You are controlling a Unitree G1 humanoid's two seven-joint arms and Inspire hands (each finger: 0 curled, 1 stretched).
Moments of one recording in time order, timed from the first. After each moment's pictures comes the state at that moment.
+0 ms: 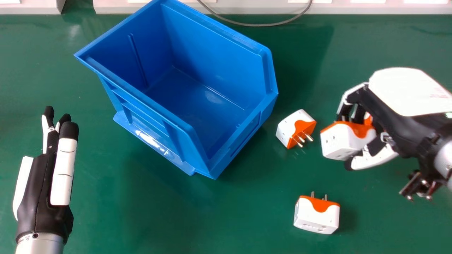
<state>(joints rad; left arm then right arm) 0.34 0.17 0.28 -0.19 -0.12 -0.10 -0.12 -0.07 -0.66 0.07 -0.58 -0.82 0.25 0.61</state>
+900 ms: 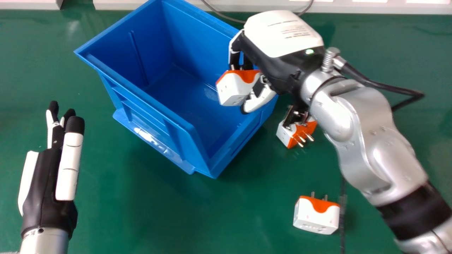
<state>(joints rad) 0.32 0.17 0.26 -0.20 -0.10 -0.09 -0.09 -0.69 -0.27 0.45 0.13 -0.96 0.16 0.38</state>
